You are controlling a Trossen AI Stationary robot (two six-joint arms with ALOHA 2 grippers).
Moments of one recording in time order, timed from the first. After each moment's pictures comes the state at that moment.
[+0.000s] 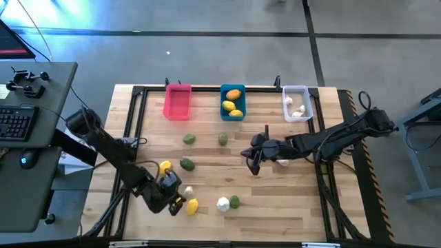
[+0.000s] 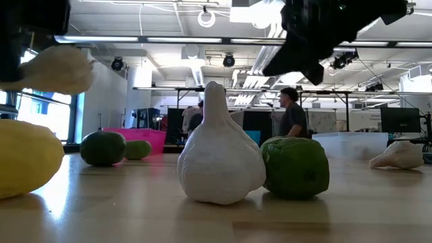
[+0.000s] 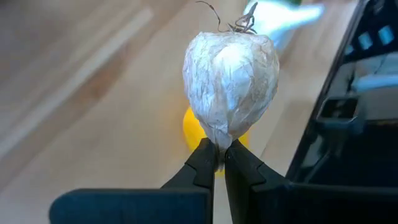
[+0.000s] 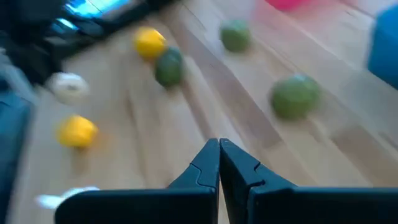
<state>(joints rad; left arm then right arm) -0.78 1.46 0.75 -0.23 -0.36 -1.45 0.21 1.34 0.74 0.00 0.29 0.58</state>
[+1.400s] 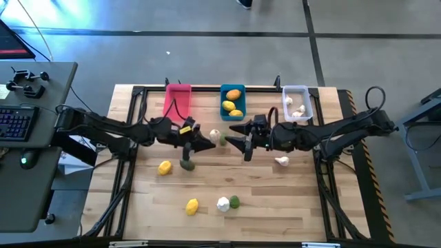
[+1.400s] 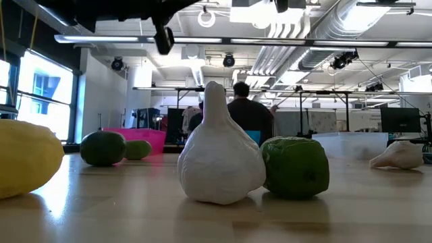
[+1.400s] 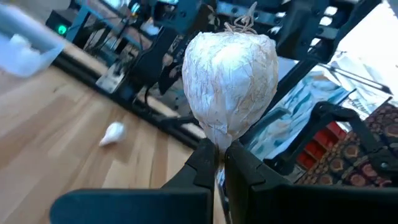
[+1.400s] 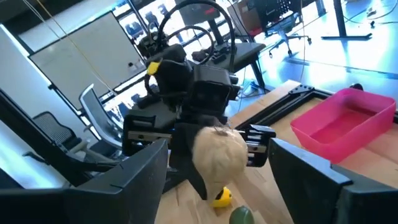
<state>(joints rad) -0.02 1.27 0.62 0.65 0.14 -0.67 0.20 1.34 1.05 0.21 0.41 0.51</state>
